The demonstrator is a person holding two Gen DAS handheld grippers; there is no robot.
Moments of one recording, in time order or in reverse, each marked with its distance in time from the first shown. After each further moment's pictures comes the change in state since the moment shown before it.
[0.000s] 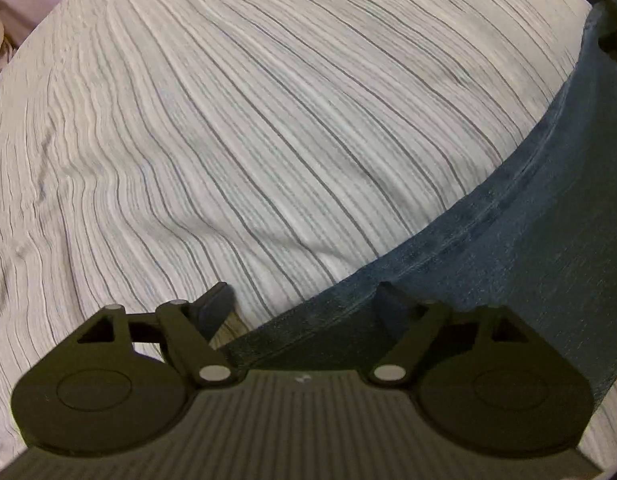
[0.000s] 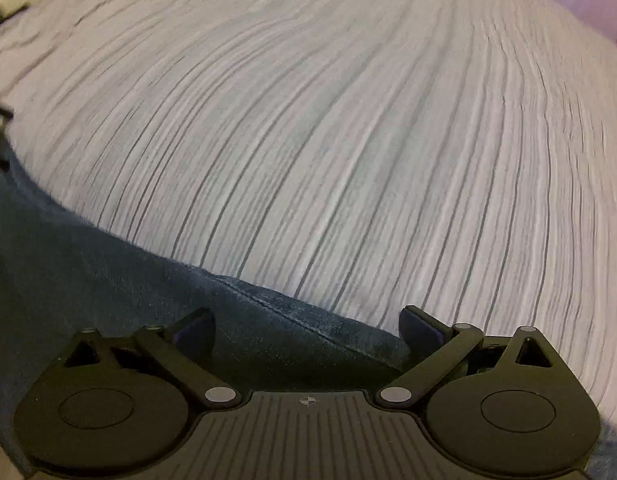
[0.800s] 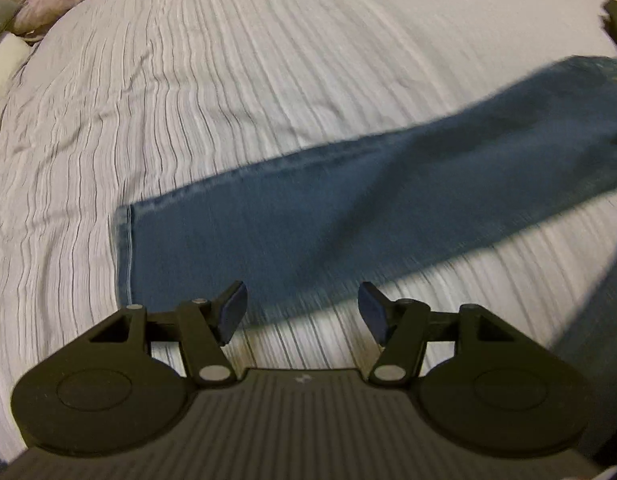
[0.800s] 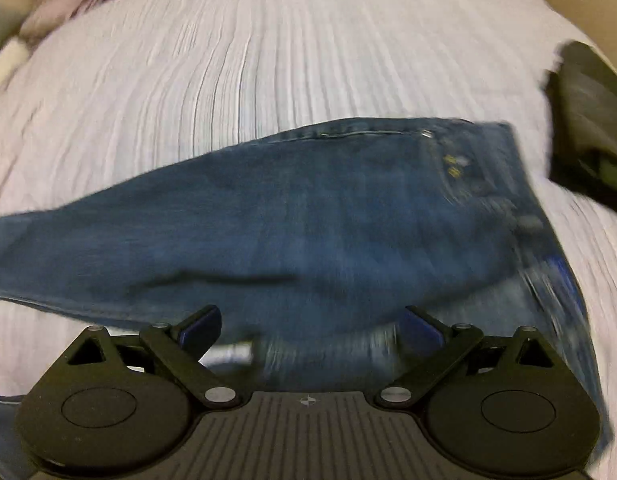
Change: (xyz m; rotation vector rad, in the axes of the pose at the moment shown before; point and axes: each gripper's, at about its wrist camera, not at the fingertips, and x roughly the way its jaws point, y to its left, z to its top) left arm -0.161 -0.063 -0.121 -0.265 -0.055 -0.010; right arm -0.176 0.040 -0.156 0.536 -0.012 -0.125
